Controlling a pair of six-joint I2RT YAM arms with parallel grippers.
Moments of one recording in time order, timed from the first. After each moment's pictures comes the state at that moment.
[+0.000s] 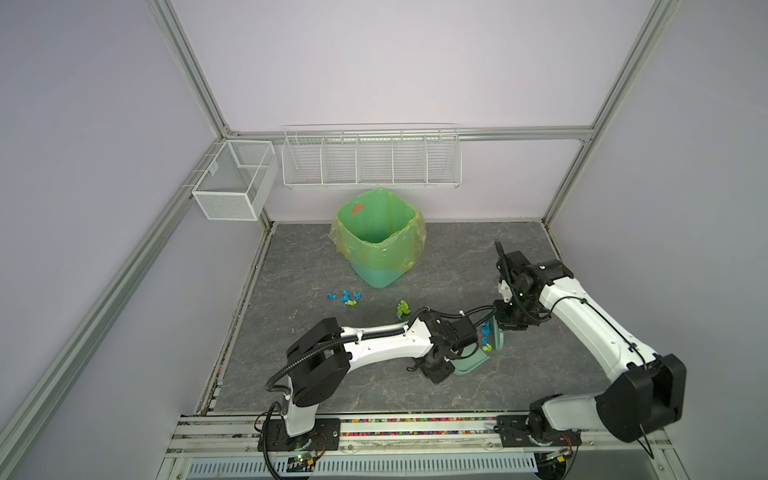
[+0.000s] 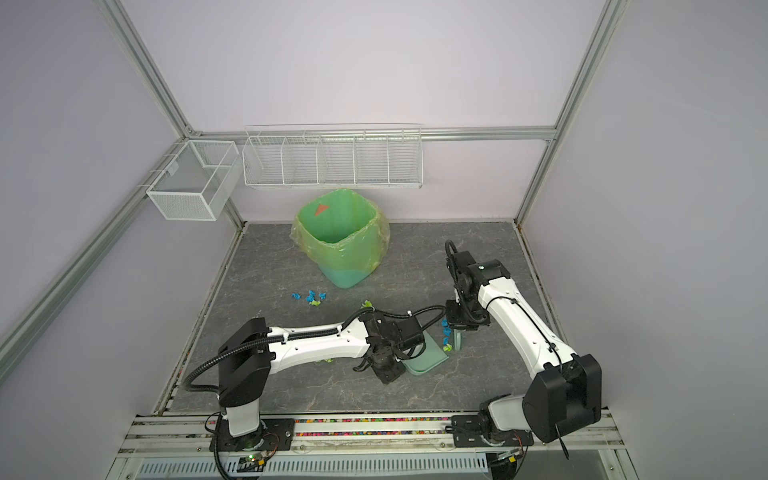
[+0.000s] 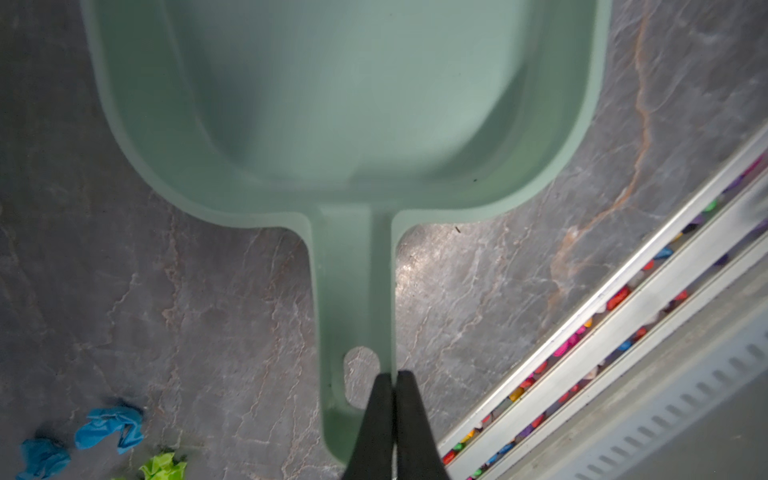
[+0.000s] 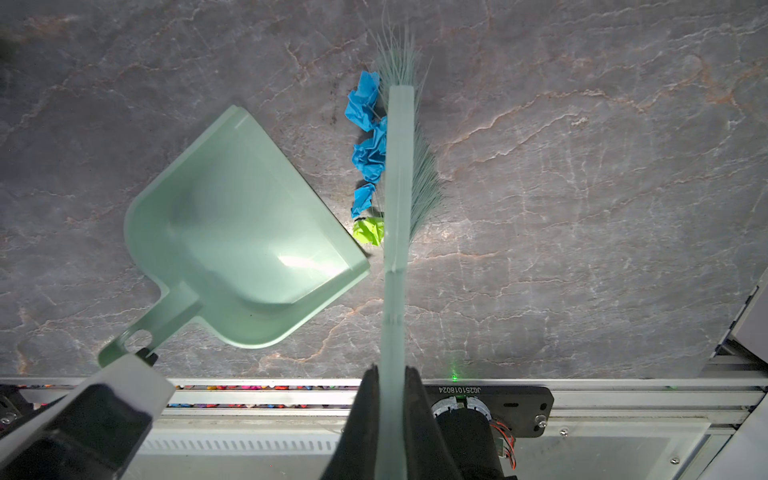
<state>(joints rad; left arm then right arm) -1.26 1.90 1.43 -1.01 0.02 -0.21 0.34 1.39 1.22 -1.37 0.00 0.33</state>
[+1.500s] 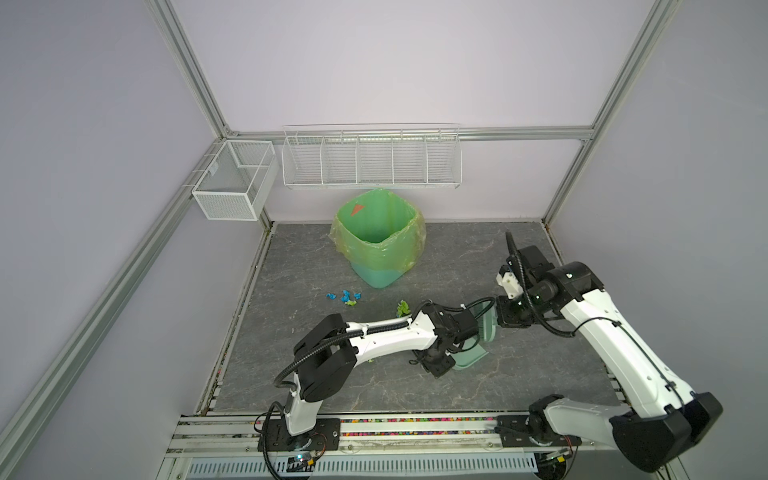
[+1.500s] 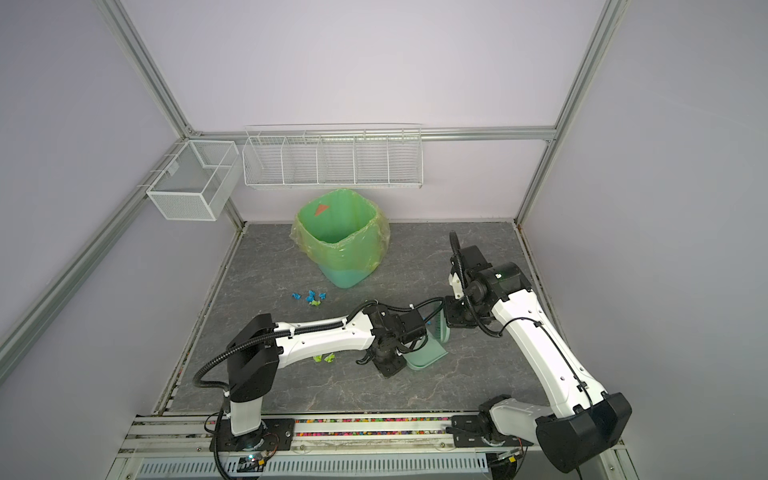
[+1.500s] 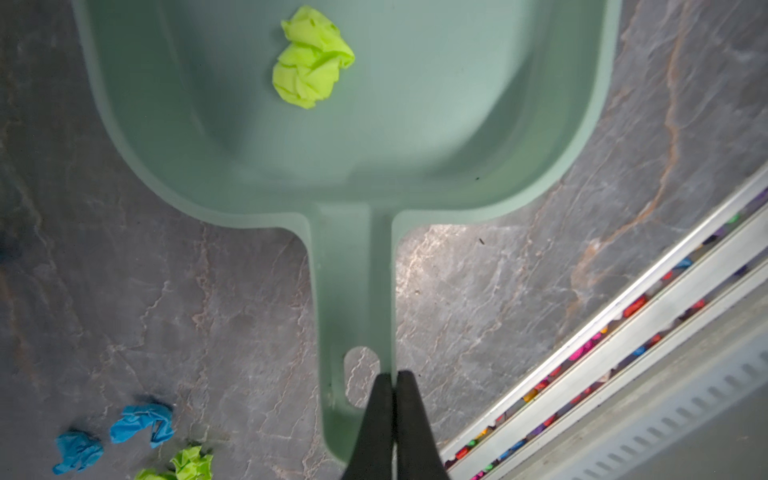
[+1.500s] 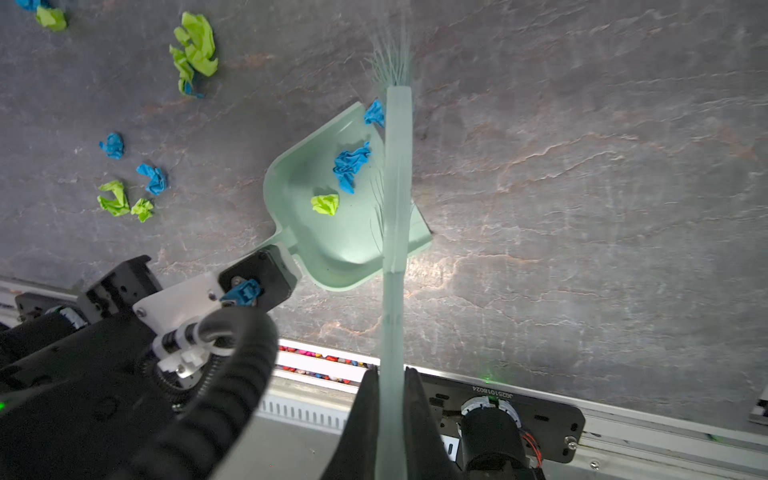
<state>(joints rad) -1.22 1.94 1.51 -1.07 0.02 -0.18 0.38 1.25 1.36 -1.43 -0.08 0.32</state>
